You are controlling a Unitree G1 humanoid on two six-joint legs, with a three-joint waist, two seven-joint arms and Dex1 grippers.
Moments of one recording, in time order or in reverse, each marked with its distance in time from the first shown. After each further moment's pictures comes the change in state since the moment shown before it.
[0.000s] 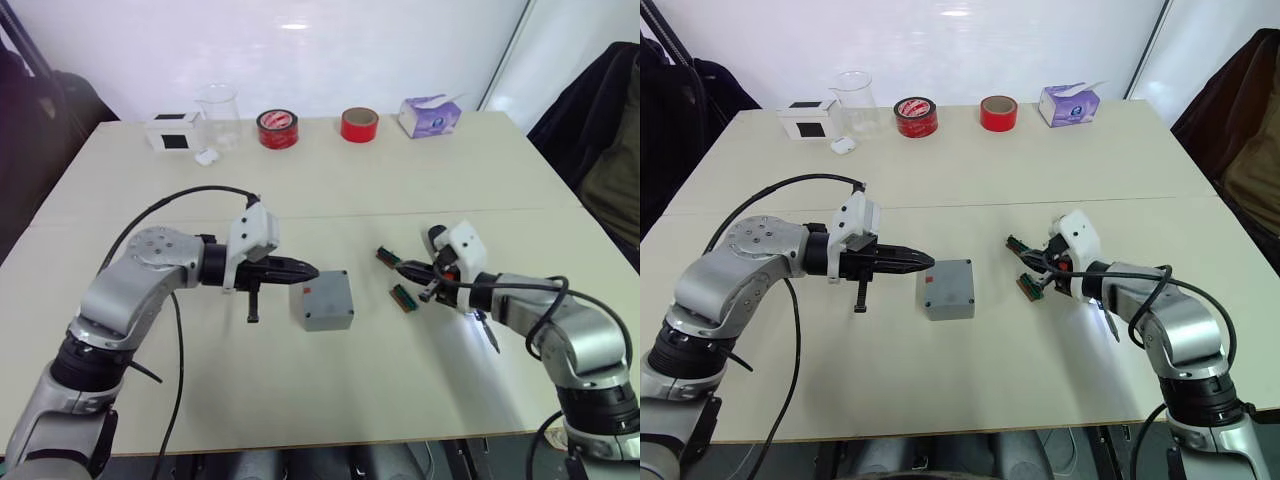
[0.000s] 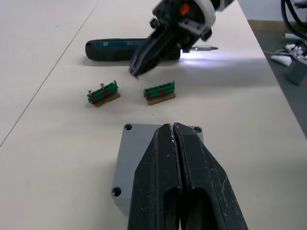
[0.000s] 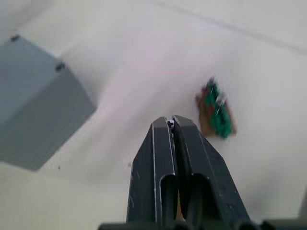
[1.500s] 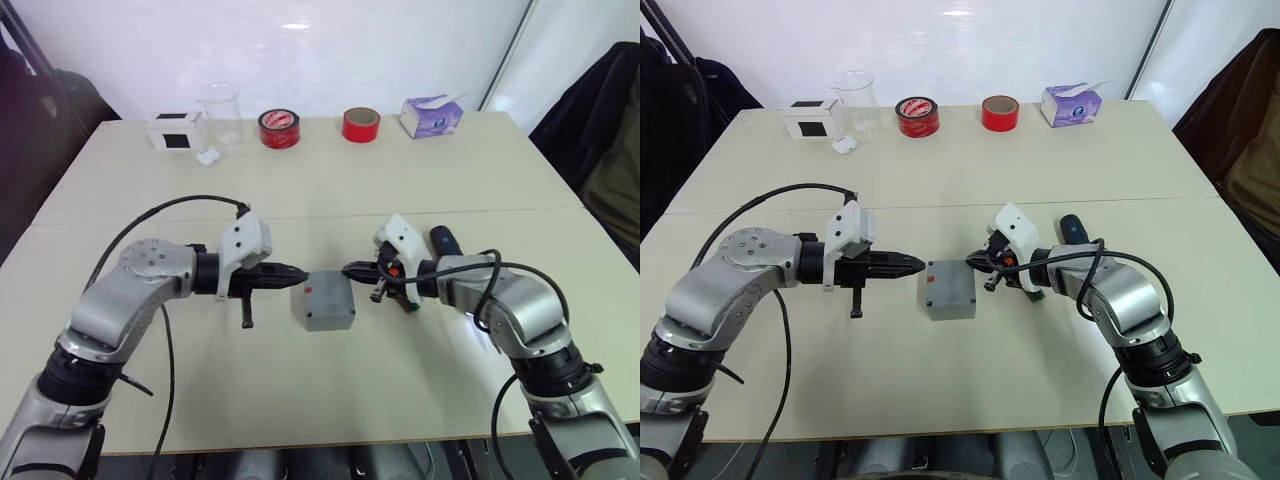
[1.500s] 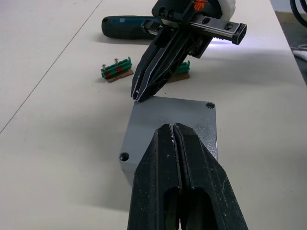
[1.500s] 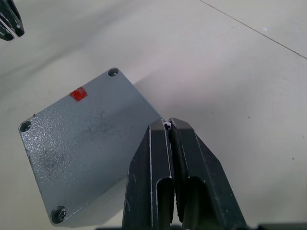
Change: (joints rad) left arm 0.071 0.042 0.009 -0.030 0.003 0.000 0.069; right arm -0.198 0.071 0.264 0.065 -0.028 0.013 0.067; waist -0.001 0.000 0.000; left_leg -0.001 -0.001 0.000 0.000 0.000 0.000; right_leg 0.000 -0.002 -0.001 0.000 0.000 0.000
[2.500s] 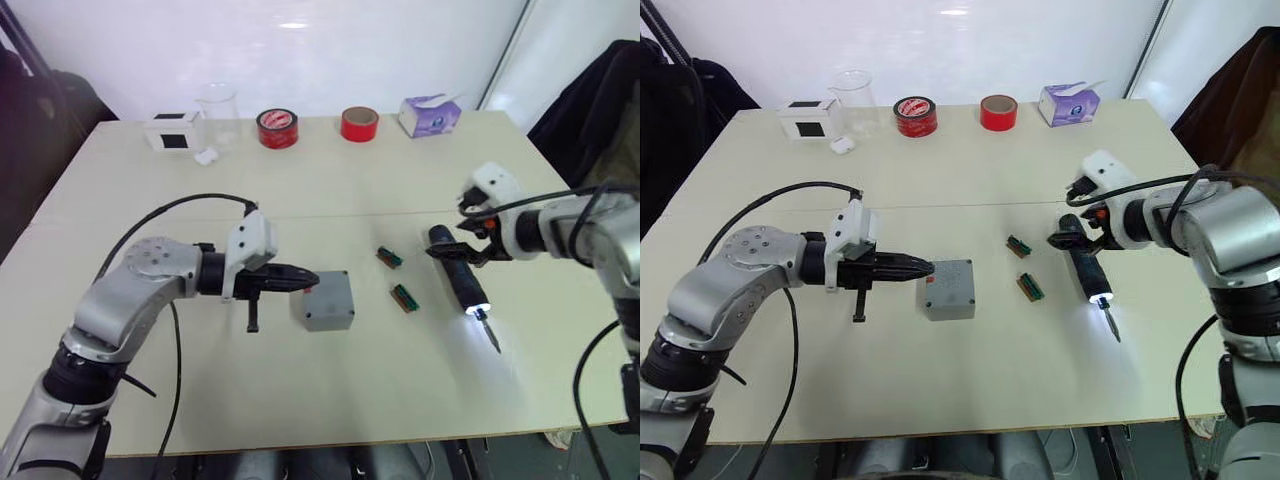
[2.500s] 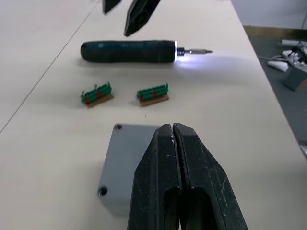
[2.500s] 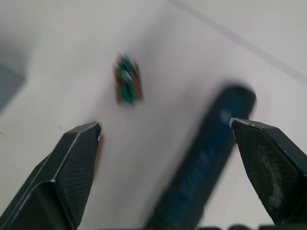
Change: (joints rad) left arm -0.041 -0.053 -0.011 -0.027 -0.055 -0.002 -0.026; right arm -0.285 -0.451 -0.004 0.174 0.007 0.463 0.081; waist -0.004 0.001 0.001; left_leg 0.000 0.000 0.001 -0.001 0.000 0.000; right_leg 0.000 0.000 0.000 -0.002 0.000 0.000
